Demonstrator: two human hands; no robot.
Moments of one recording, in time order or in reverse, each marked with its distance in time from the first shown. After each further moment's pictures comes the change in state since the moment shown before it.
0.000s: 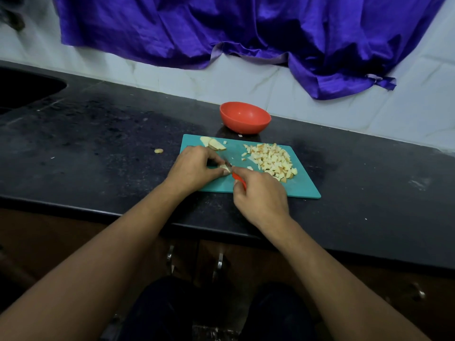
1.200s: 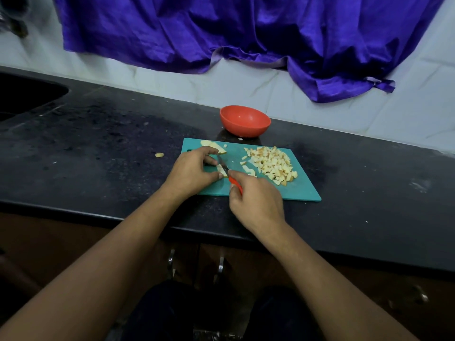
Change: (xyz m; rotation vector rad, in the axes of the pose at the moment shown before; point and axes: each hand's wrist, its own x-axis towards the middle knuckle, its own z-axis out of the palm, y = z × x) left_hand -0.009 0.007 -0.008 -0.091 -0.003 -0.152; right_hand -0.006 -0.009 -0.001 0.049 -0.007 0.005
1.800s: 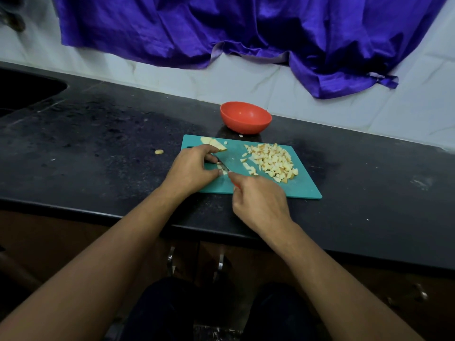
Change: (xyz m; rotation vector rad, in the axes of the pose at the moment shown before) left_hand 0.002 0.001 0.001 0.086 0.008 0.011; right_hand 0.003 0.007 -0.001 -0.176 -0.093 -0.069
